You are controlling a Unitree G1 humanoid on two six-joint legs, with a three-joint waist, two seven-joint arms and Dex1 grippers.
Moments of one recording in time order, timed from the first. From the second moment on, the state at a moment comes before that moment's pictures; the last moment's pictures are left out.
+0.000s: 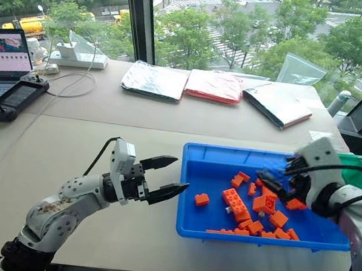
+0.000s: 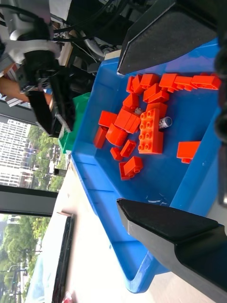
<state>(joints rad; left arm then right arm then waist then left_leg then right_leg) -0.22 0.33 -0.15 -0.43 -0.59 0.48 -0.67 -0.23 -1.22 -0.11 -0.31 0.33 0.60 1.05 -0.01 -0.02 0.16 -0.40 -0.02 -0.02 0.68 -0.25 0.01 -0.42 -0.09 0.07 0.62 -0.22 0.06</state>
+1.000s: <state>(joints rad) -0.21 0.32 -0.16 -0.44 -0.59 0.49 -0.64 -0.50 -1.07 0.24 0.13 0.00 0.27 1.28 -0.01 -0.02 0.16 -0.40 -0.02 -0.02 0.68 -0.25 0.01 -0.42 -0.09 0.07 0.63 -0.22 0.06</state>
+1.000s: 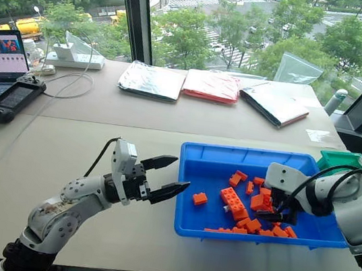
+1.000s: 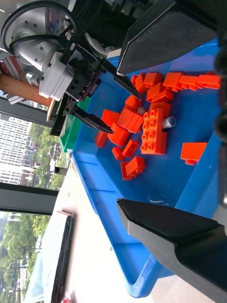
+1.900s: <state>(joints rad) -0.21 0.31 -0.15 -0.42 -0.59 0.46 -0.73 -0.58 -1.07 0.11 0.14 -0.08 0.60 1.00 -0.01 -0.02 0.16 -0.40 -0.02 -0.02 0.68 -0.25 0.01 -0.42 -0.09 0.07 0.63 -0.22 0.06</state>
